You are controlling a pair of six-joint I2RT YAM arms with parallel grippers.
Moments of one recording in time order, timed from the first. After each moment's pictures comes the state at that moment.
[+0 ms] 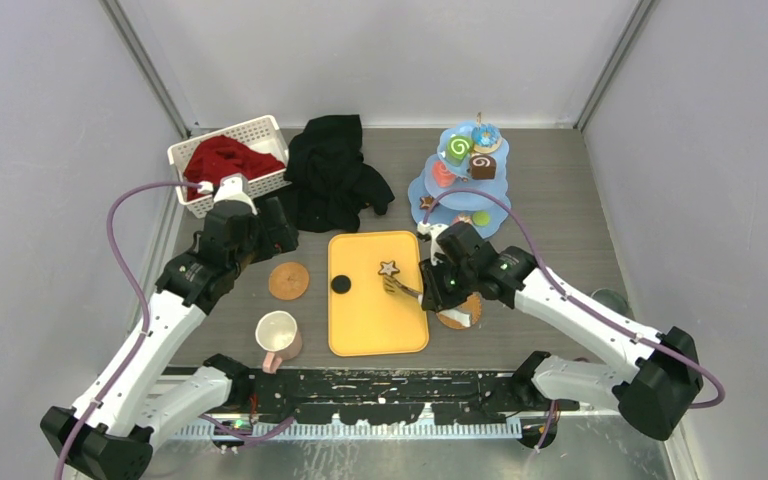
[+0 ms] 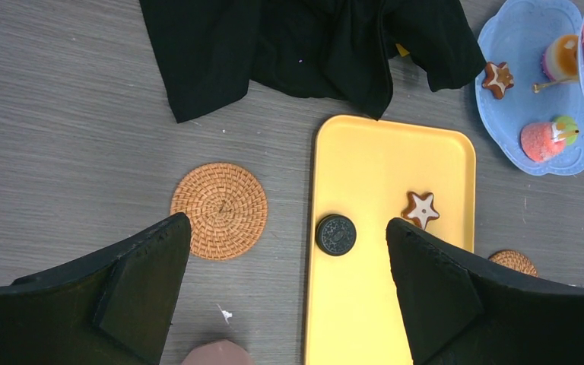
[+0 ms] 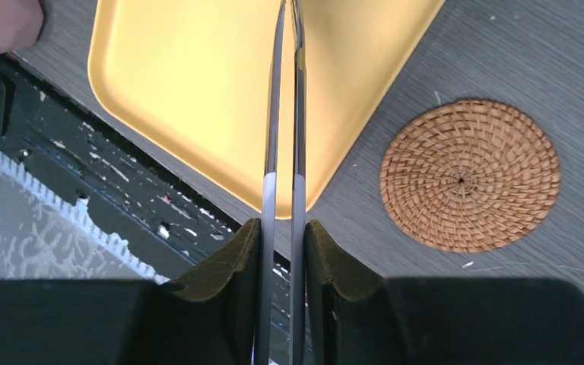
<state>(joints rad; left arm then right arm) -0.41 0.89 0.94 -0.64 -0.25 -0.55 0.73 1.12 0.87 -0.73 -0.17 0.34</state>
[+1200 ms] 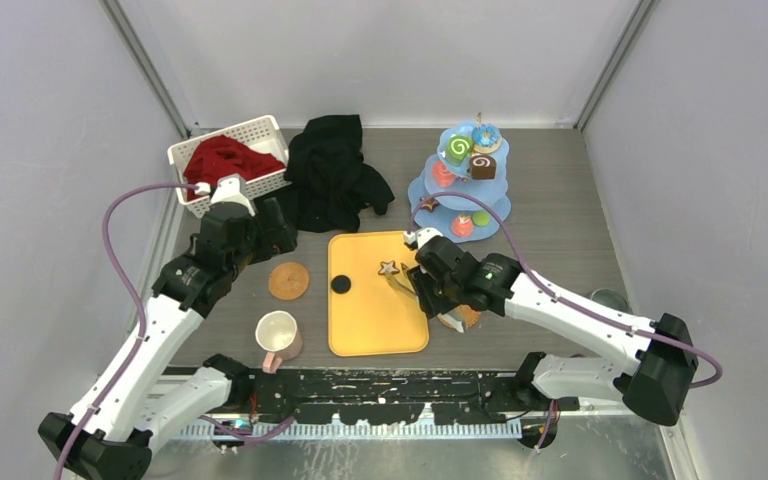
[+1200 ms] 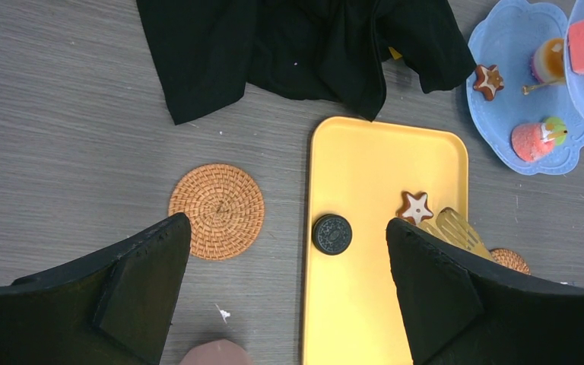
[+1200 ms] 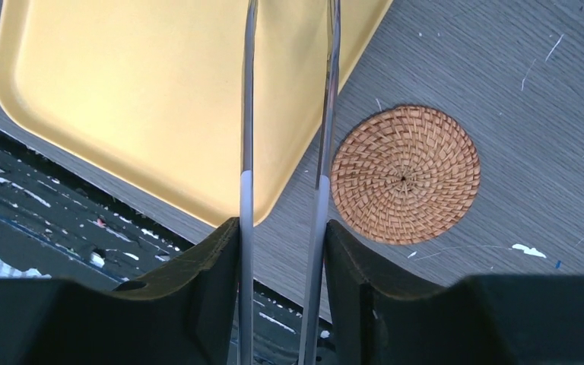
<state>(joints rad) -0.41 0.87 0.94 -0.64 -0.25 -0.55 0.92 1.15 0.91 -0.77 0.14 0.36</state>
